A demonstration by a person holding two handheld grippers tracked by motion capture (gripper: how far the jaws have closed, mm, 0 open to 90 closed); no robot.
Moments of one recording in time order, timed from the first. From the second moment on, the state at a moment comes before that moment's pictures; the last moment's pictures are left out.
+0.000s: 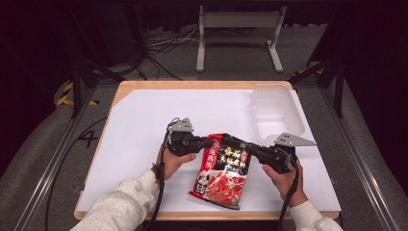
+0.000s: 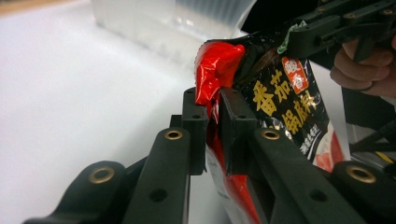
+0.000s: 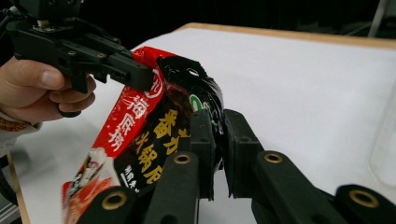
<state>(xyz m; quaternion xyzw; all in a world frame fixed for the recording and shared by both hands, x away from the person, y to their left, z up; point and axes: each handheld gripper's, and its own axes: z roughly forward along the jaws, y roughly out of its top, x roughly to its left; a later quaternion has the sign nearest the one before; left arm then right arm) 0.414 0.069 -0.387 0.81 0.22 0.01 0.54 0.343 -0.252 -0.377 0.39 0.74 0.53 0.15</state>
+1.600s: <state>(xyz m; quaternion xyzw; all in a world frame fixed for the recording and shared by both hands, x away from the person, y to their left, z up) 0.483 0.016 -0.271 0.74 0.17 0.10 0.64 0.374 -0.276 -0.249 0.31 0.70 0.53 0.34</state>
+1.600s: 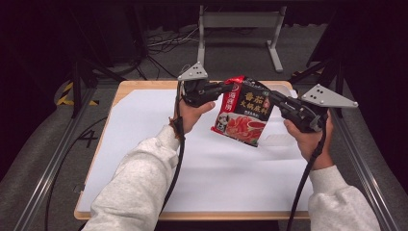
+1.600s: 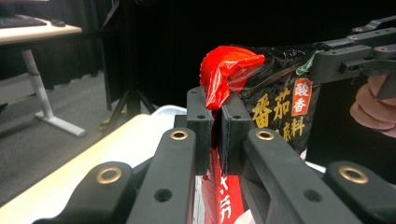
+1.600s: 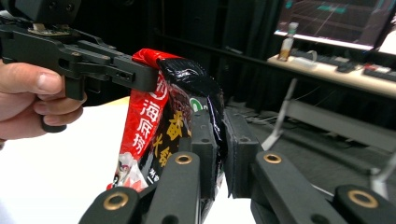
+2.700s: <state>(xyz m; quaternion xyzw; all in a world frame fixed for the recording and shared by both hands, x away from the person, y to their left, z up) 0.538 -0.089 -0.275 0.73 0.16 0.07 0.66 0.389 -0.339 -0.242 0.37 0.67 0.48 0.43</state>
